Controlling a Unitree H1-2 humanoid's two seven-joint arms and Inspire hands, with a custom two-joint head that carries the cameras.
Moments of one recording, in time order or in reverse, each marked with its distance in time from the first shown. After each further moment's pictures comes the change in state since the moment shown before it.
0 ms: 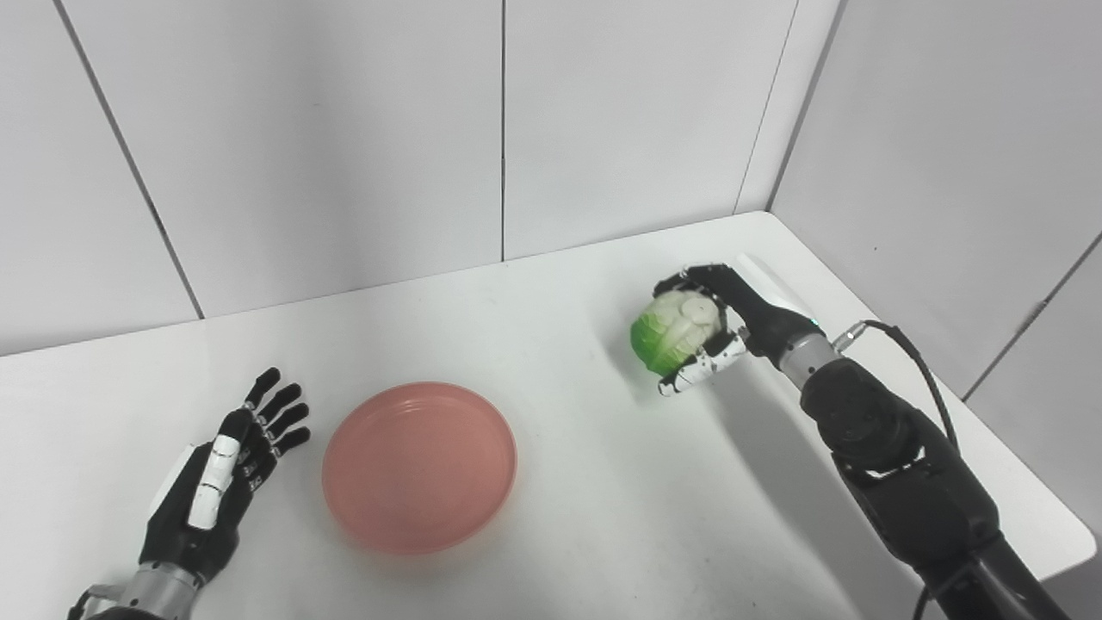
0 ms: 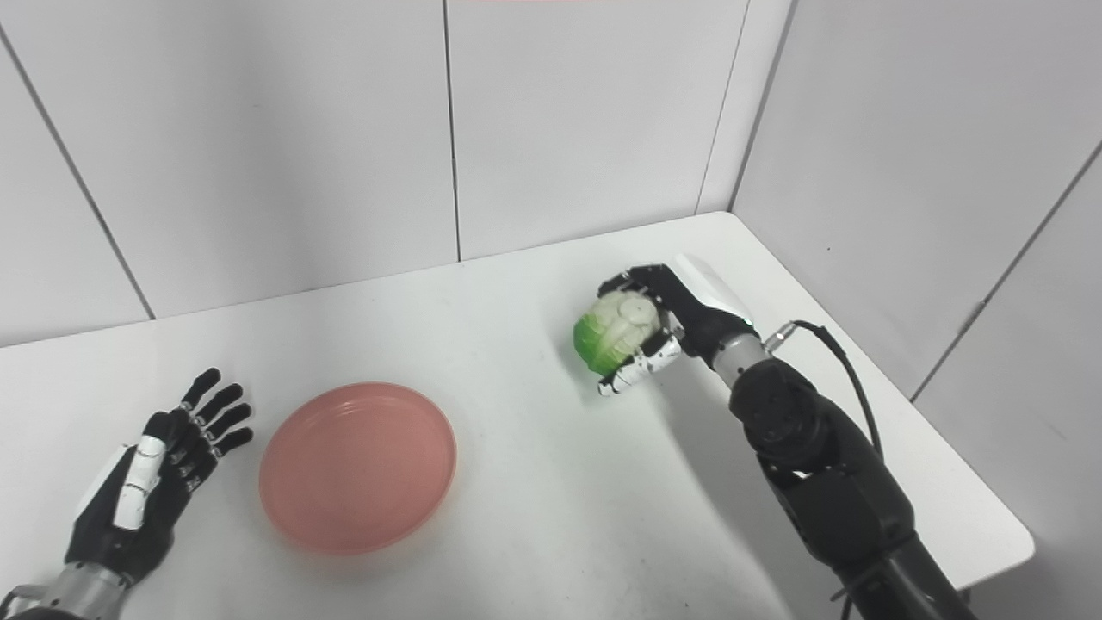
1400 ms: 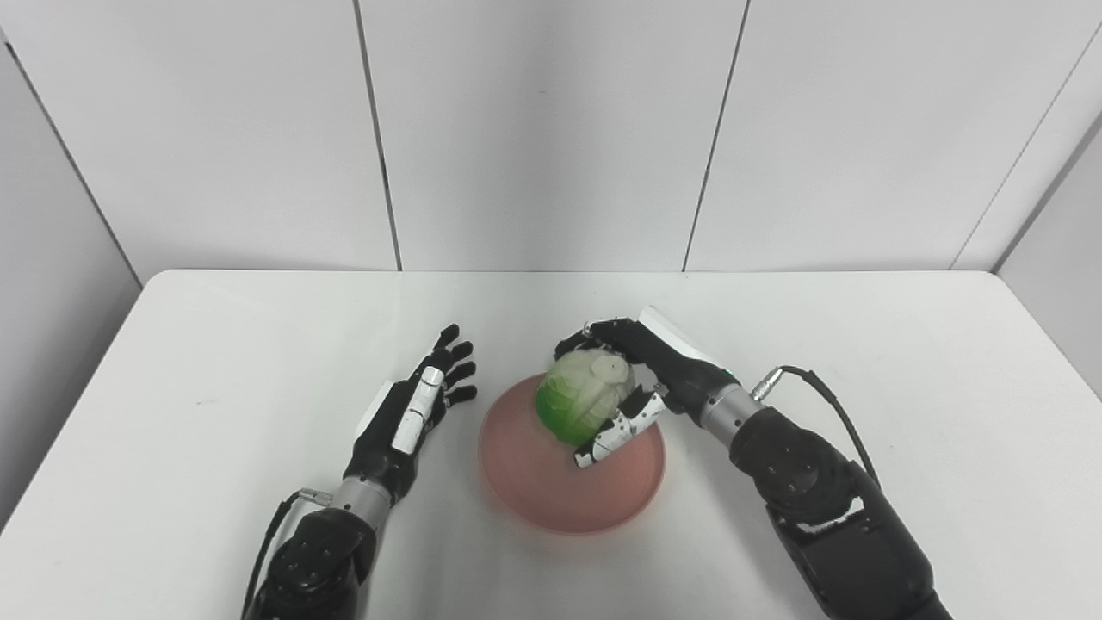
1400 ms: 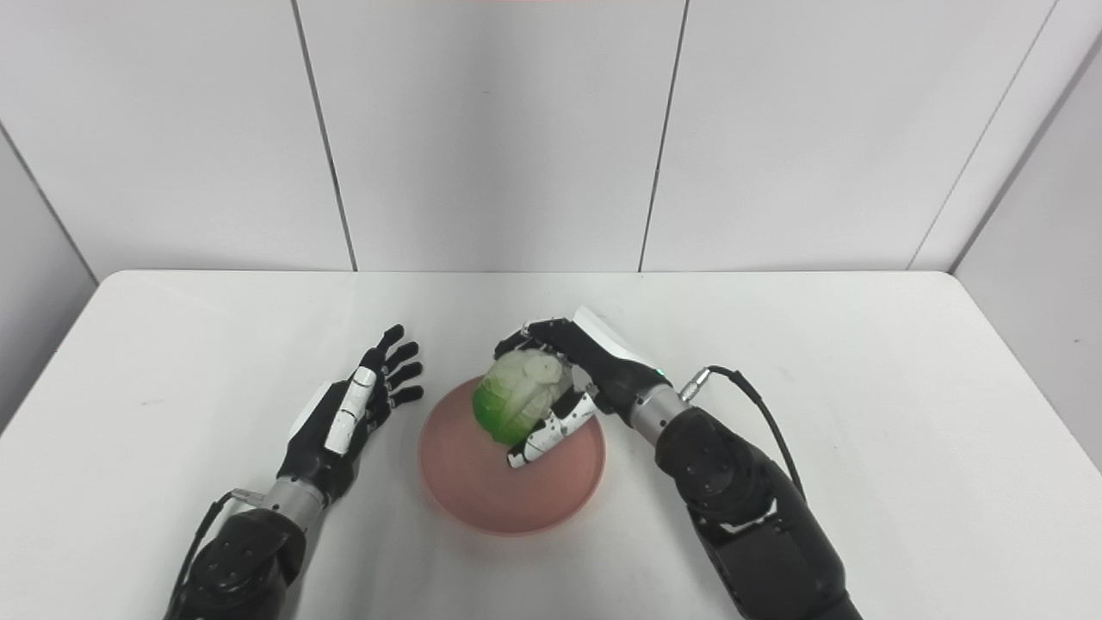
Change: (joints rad) left arm 0.020 -0.093 -0.082 -0.127 0.124 0.140 0.224; right arm -0.199 0.305 0.295 0.189 -0.014 -0.108 0.102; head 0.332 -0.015
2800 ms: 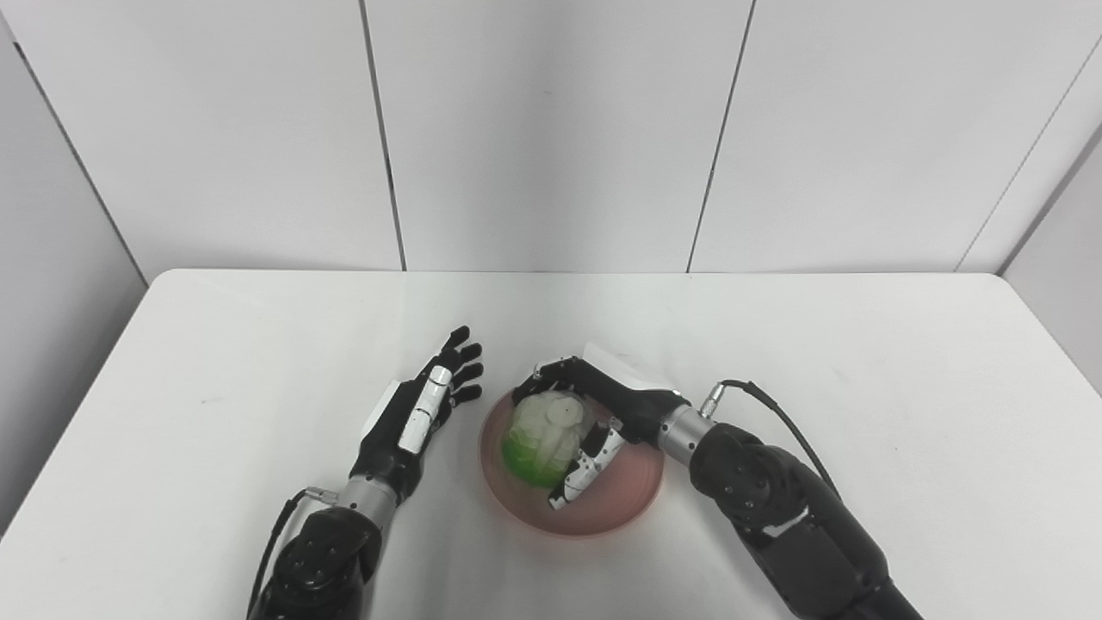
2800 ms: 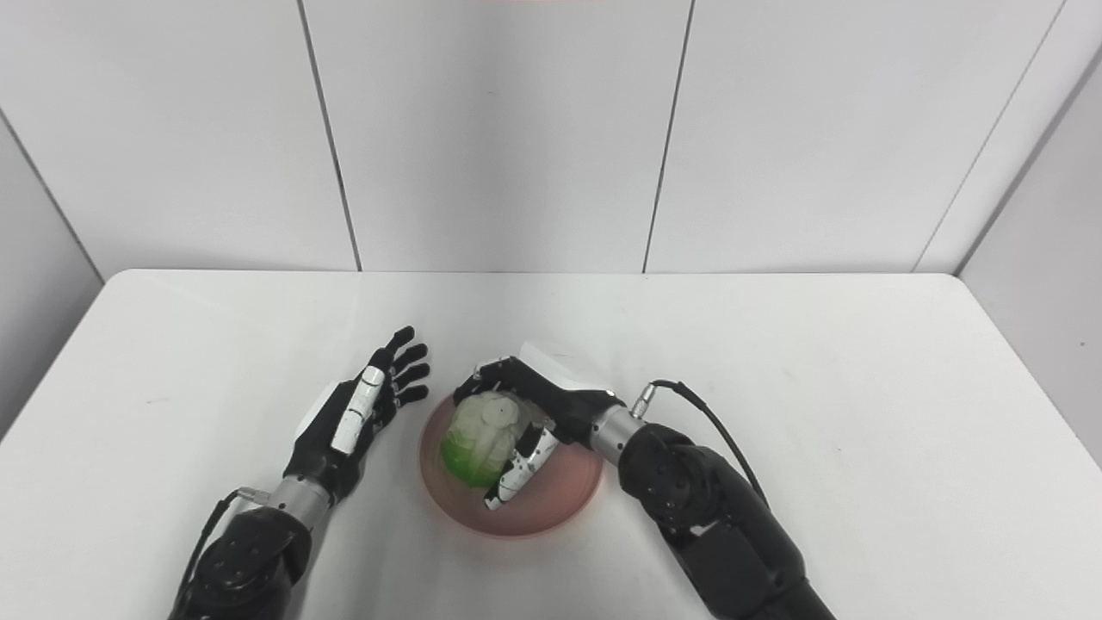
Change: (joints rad) left arm 0.003 -0.004 -0.001 -0.007 -0.001 0.008 -0.002; right arm -0.046 0.028 0.115 0.139 -0.159 -0.133 0.027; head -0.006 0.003
